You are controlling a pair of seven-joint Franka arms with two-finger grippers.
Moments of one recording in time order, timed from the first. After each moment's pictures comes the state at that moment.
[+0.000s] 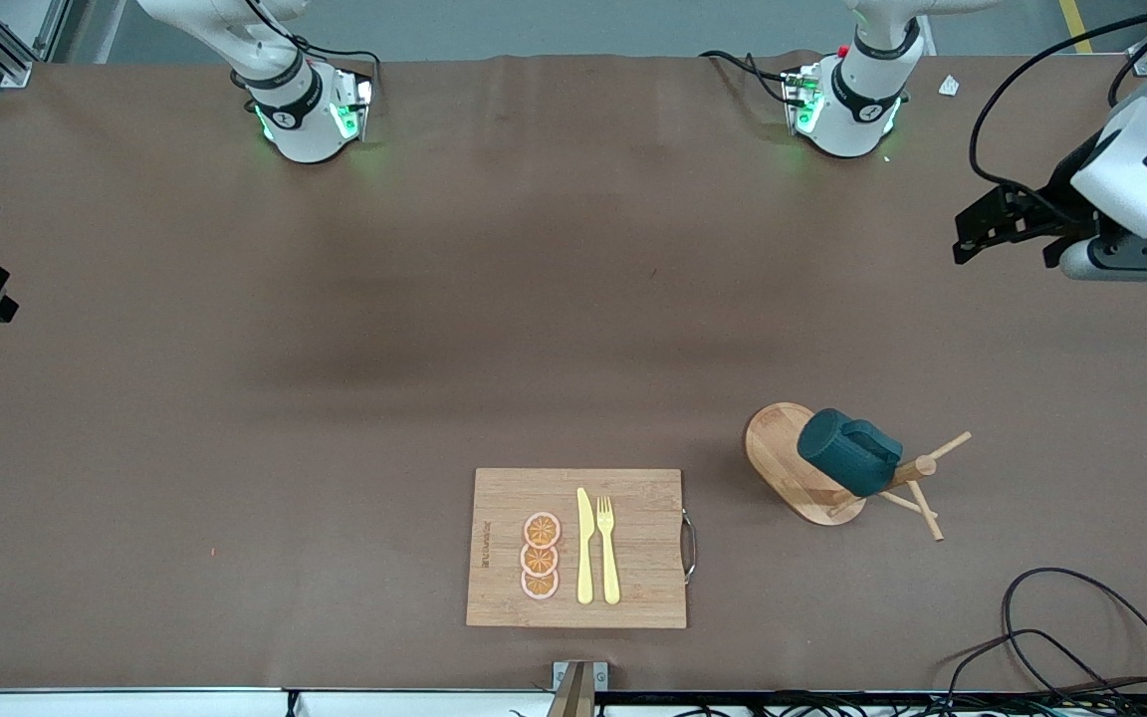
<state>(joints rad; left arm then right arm) 0.01 0.05 -0.18 -1.49 -0.07 1.54 -0.23 0.04 0.05 -0.11 -1.46 -0.02 1.68 -0.01</state>
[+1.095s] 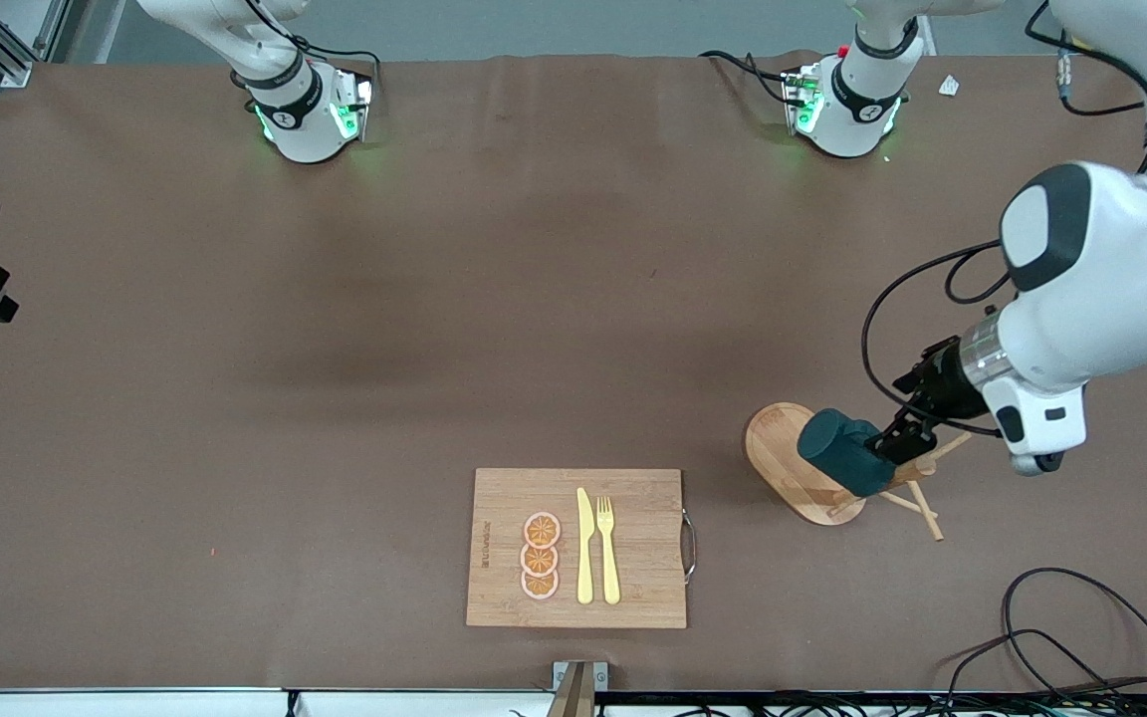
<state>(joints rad) -0.03 0.38 -0.18 -1.53 -0.15 1.99 -1.15 0.04 0.05 -0.11 -1.46 -0.02 1.68 -0.01</state>
